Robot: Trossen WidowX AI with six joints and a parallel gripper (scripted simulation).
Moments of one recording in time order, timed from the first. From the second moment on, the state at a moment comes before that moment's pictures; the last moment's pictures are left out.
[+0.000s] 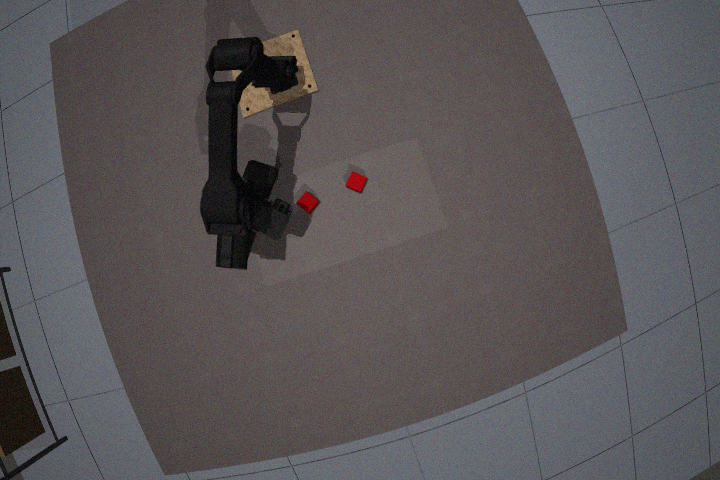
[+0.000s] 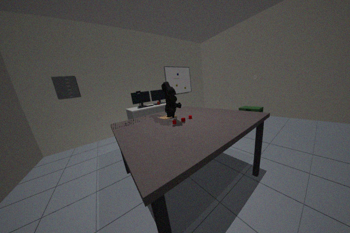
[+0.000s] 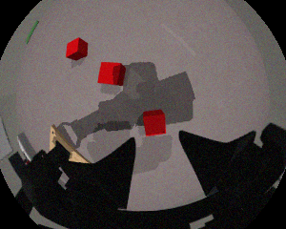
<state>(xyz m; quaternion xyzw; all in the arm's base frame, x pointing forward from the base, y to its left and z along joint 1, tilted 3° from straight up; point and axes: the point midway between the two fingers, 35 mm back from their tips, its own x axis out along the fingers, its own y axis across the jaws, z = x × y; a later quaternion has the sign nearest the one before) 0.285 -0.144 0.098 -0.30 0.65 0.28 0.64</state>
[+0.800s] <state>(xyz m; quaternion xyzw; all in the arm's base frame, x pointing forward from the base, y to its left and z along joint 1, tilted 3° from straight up) 0.287 -0.146 0.062 -0.31 0.65 0.27 0.64</state>
